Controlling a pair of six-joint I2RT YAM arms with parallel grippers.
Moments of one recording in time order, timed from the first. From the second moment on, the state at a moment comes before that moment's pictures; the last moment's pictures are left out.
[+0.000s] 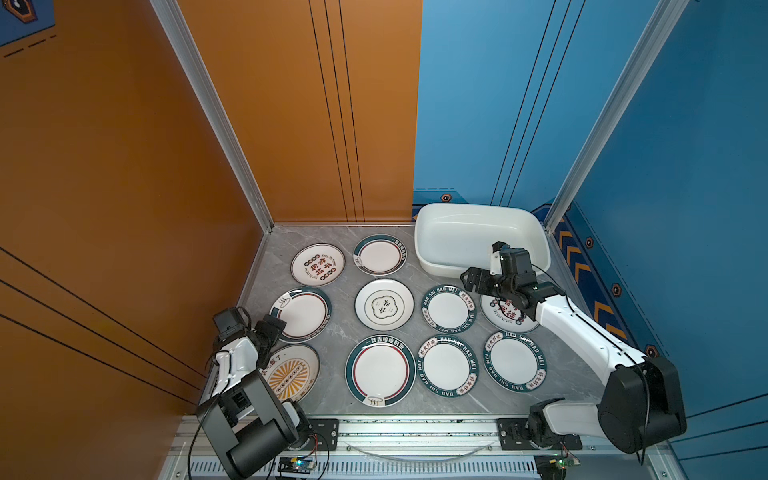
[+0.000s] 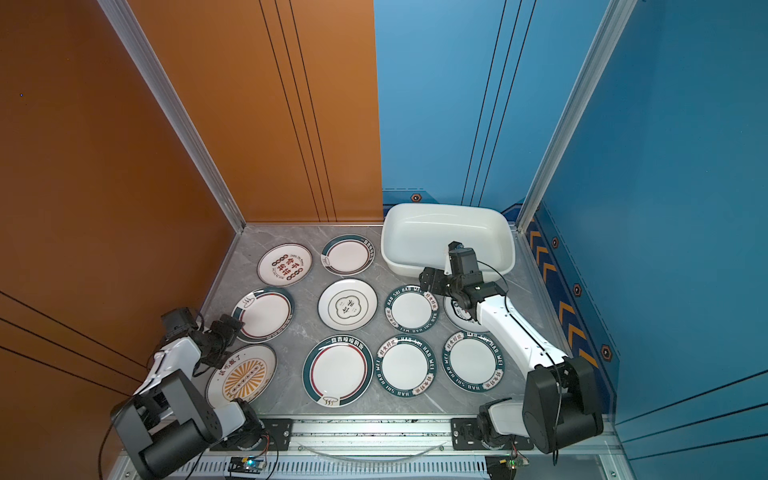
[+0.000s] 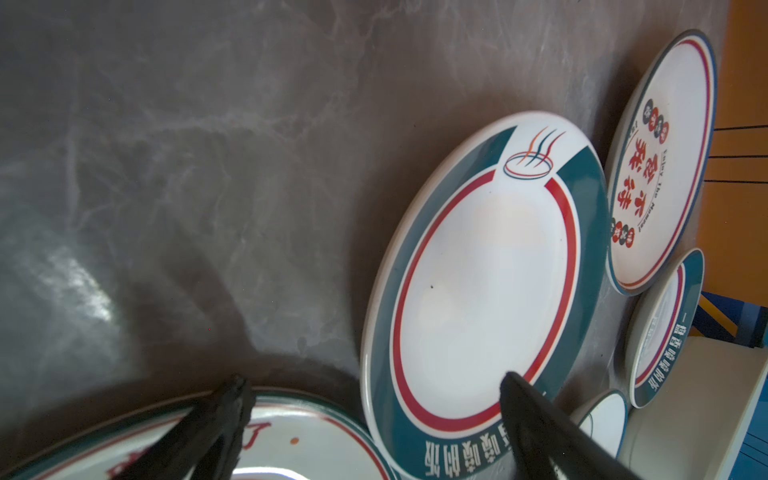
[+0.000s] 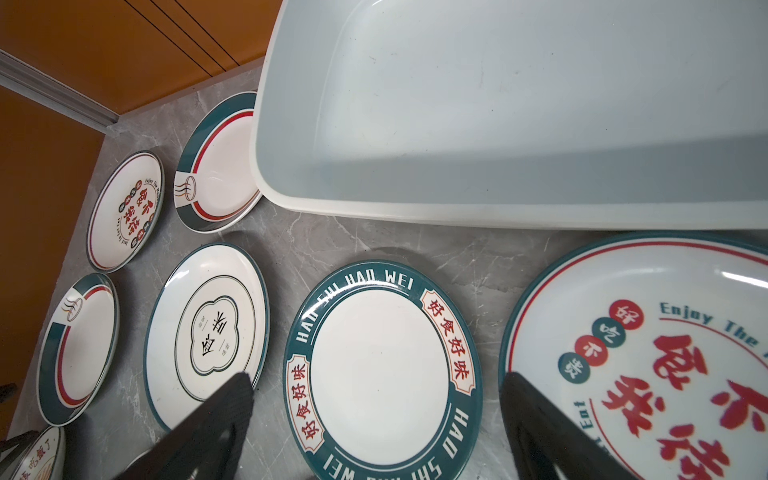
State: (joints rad) left arm 0.66 1.21 0.57 -0.46 0.34 -0.60; right arm 0.27 1.34 0.96 -0.36 -0.14 0.42
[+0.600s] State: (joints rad) left arm 0.66 1.22 0.61 -0.44 0.36 -0.61; right arm 0.28 1.35 0.95 -0.36 -0.14 0.43
